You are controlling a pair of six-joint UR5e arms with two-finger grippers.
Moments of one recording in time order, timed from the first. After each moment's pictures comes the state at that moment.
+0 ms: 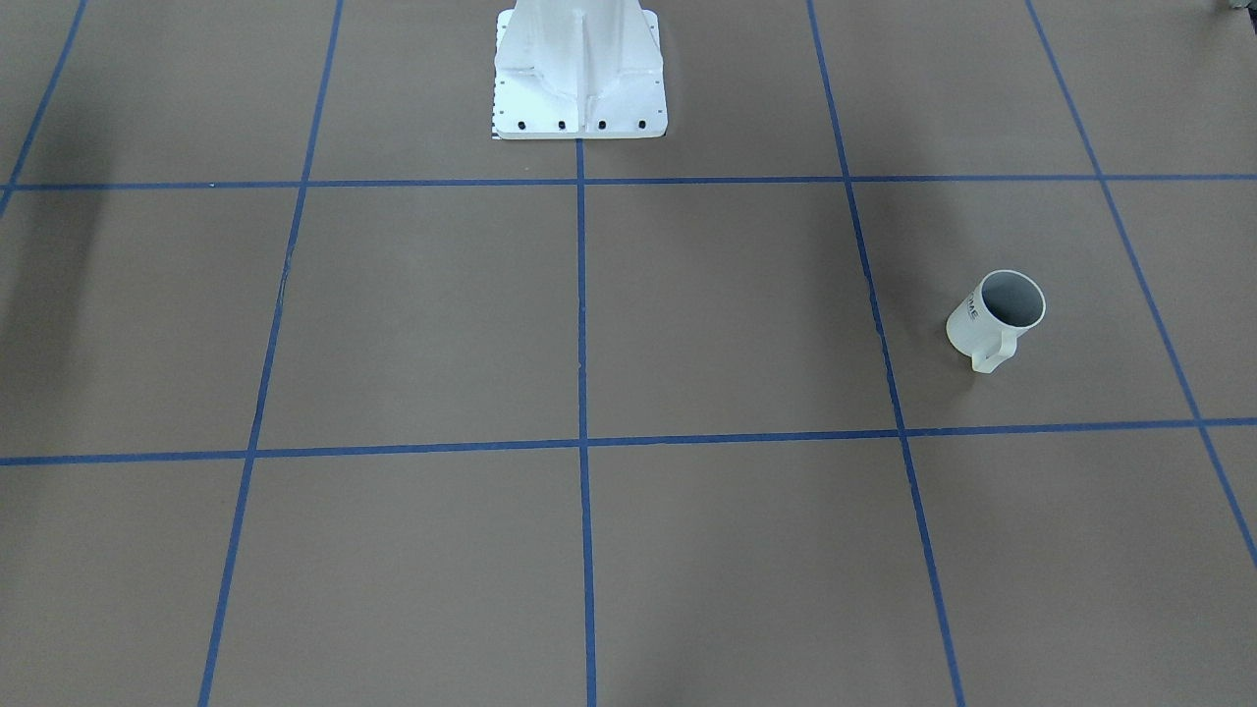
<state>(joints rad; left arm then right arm) -1.54 -1.49 -1.81 -1.92 -2.28 -0.09 1.51 -1.71 1.82 -1.10 2.42 -0.01</state>
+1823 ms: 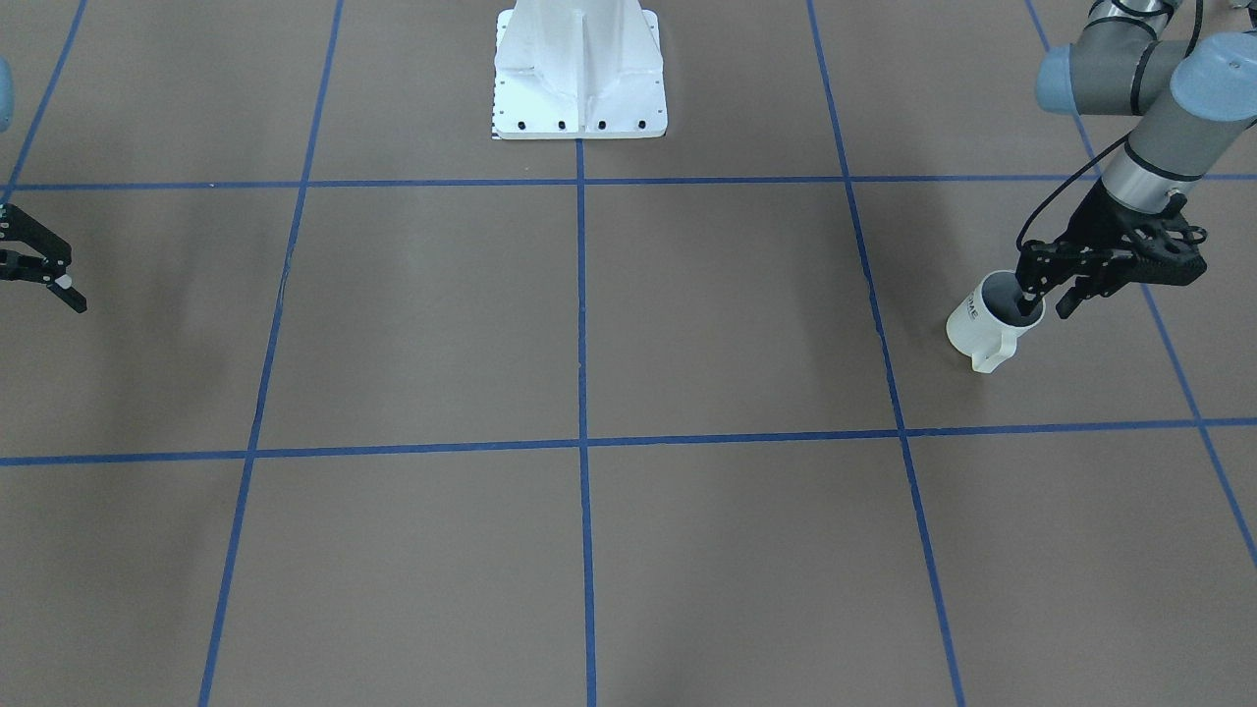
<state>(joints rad) -0.95 -1.47 -1.77 -2.25 -2.00 -0.82 1.20 -1.54 1.82 -0.99 2.31 0.32</state>
